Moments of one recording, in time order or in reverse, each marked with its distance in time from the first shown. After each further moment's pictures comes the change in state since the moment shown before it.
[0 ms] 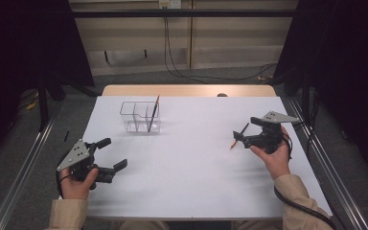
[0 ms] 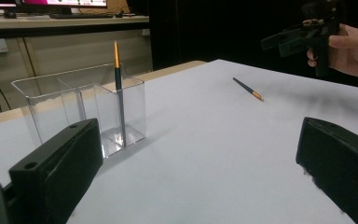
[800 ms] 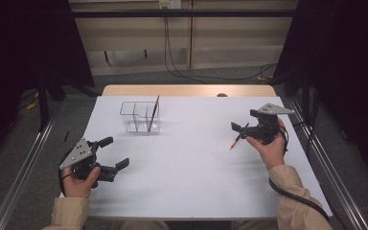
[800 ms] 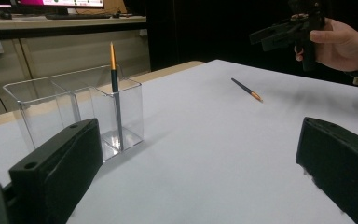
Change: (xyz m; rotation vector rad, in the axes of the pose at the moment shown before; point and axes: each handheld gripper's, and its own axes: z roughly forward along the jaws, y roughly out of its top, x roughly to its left) left arm 0.001 0.001 0.005 0.001 -0.011 0.007; right arm -0.008 0.017 0.017 -0.005 -0.066 -0.001
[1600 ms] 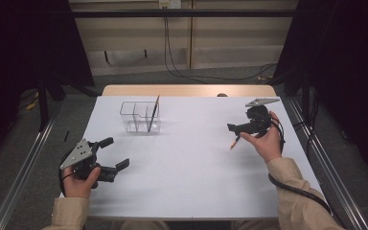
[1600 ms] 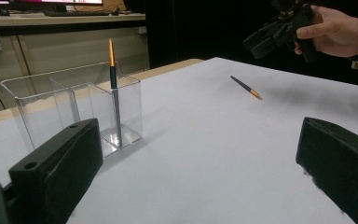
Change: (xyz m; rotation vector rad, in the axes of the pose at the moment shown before) left arm 0.000 -0.001 0.001 0.012 -0.004 -0.002; right arm 0.004 0.019 0.020 0.289 -0.055 -0.003
